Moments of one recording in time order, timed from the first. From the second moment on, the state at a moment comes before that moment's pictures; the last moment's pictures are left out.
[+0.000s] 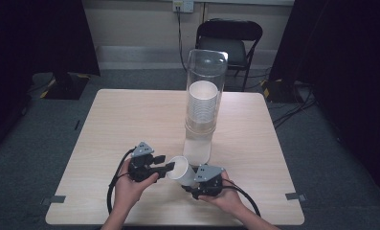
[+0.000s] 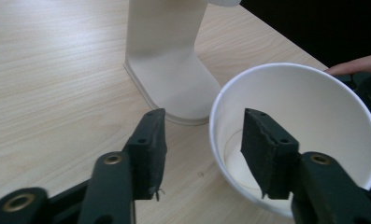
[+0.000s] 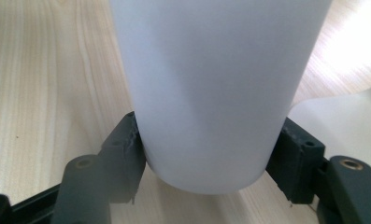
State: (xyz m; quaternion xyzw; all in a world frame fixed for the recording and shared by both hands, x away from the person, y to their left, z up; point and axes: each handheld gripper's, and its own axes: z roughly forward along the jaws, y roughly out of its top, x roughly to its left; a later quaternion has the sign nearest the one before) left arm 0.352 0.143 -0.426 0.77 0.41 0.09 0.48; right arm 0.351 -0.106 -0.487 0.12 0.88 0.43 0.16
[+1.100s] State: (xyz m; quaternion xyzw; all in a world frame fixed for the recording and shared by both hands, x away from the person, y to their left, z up) left arm 0.366 0.200 -0.426 0.72 0.55 0.09 0.41; right arm 0.361 -0.123 -0.481 0.17 0.87 0.43 0.17
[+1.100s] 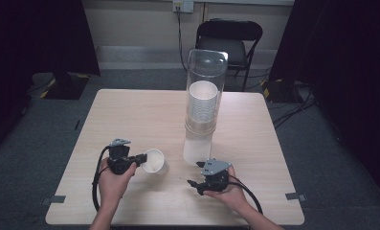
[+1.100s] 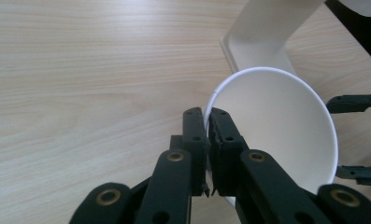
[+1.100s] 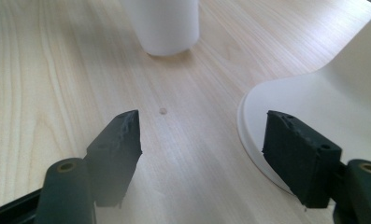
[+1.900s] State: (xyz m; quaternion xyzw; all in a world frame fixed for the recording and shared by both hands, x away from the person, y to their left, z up) left arm 0.363 0.209 -0.419 0.71 0.54 0.10 0.45; right arm 0.366 -0.130 -0.482 0.19 0.87 0.42 0.17
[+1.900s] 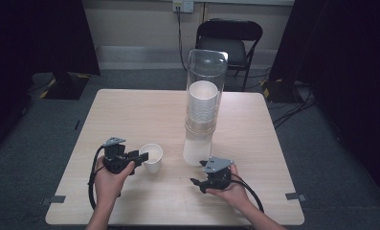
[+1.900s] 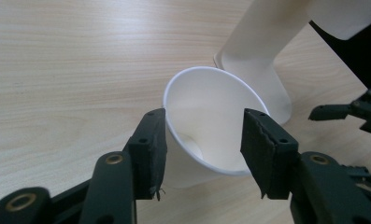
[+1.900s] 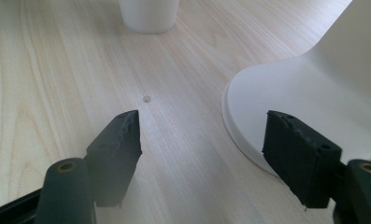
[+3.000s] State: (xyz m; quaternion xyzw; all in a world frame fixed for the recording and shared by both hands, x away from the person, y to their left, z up) left arm 0.340 0.245 -0.447 0.76 0.46 0.09 0.46; right arm 0.389 -0.157 -0.476 0.28 0.85 0.42 0.16
